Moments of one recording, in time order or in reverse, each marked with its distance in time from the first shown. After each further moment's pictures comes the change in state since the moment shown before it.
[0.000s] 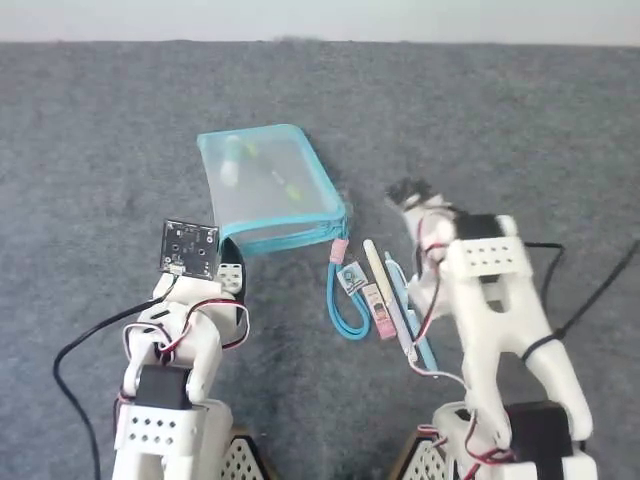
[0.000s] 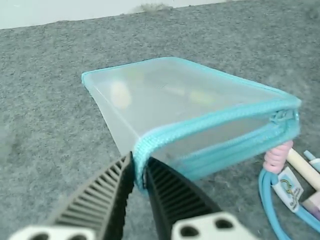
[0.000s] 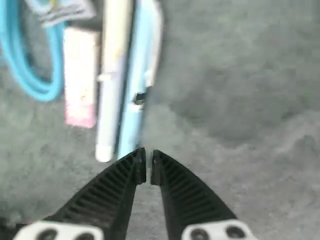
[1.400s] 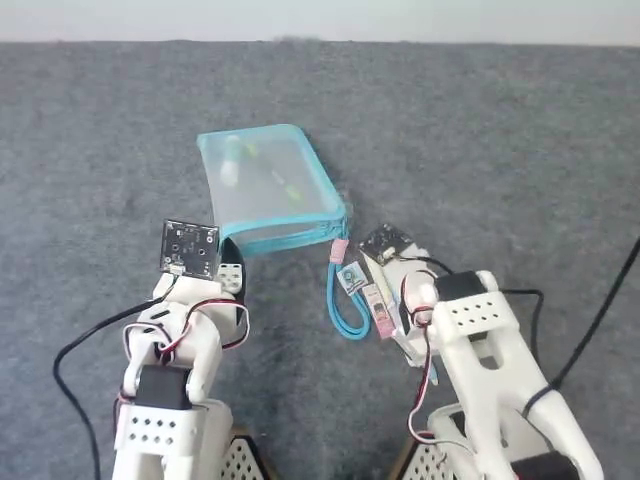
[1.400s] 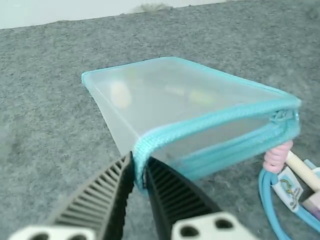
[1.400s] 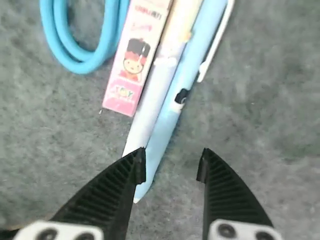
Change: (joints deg) left arm 0.0 0.0 0.0 0.0 0.0; right arm -7.1 -15.0 22.1 -10.5 0.5
